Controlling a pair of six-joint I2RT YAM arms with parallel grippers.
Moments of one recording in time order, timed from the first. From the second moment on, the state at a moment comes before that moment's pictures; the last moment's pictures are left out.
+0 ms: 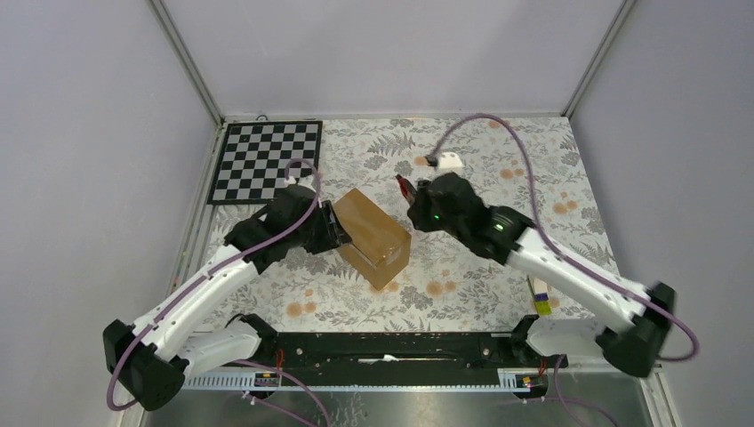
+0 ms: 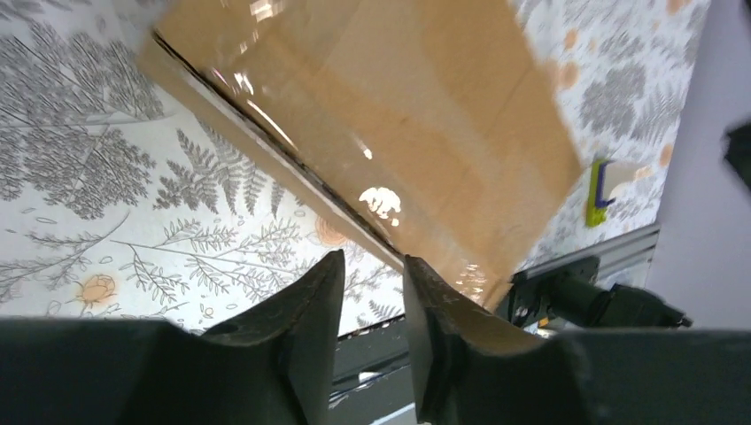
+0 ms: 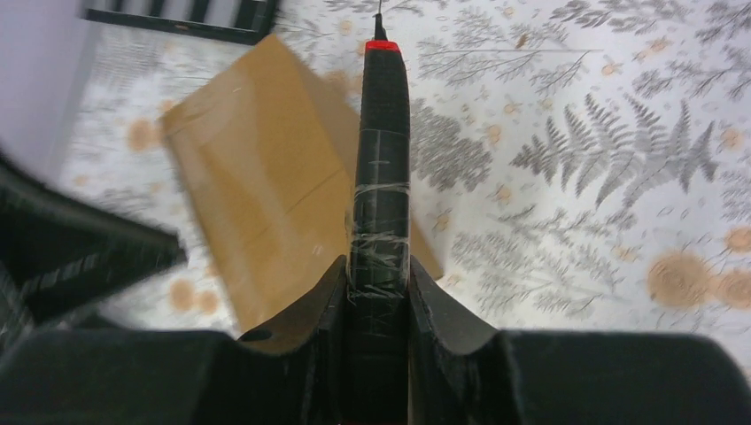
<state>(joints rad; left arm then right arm) -0.63 1.02 0.89 -0.68 0.09 -0.84 0.88 1.31 1.18 -0.53 0.33 0.54</state>
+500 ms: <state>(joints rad) -0.46 1.29 1.33 -0.72 -0.07 -0.59 0.88 0.67 0.64 -0.47 -0.18 1.06</state>
